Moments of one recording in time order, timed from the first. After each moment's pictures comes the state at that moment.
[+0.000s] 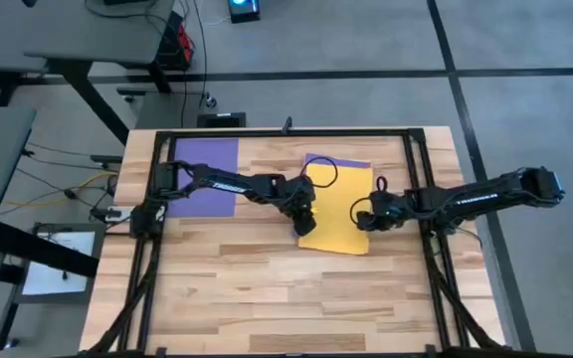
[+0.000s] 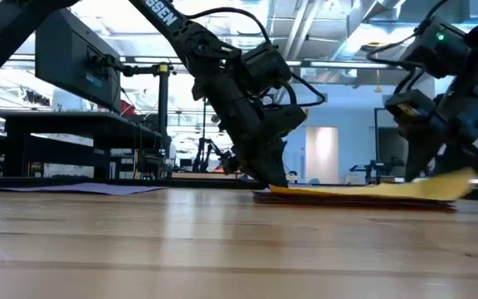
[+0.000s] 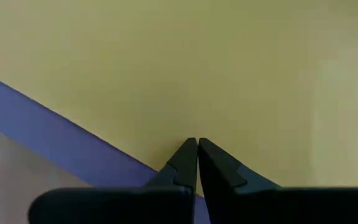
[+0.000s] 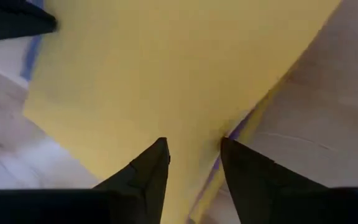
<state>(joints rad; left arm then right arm) 0.15 2.11 1.42 -0.22 0.13 -0.36 -0.03 0.97 0.31 -0.30 -0.03 1.34</state>
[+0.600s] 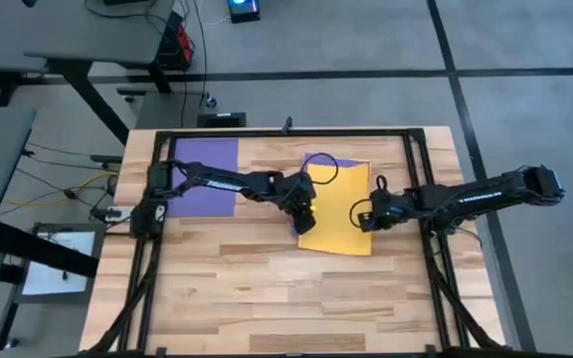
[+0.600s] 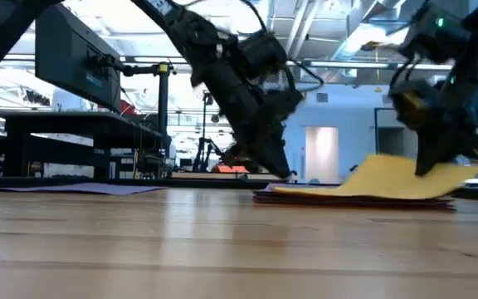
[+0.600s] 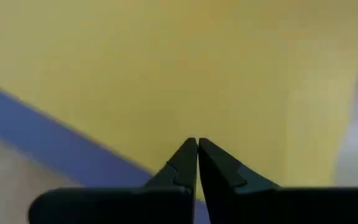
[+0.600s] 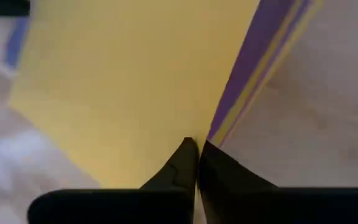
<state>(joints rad) 0.15 2.02 1.41 -0.28 0.13 -0.32 0.00 0.92 0.44 -0.52 0.03 1.23</state>
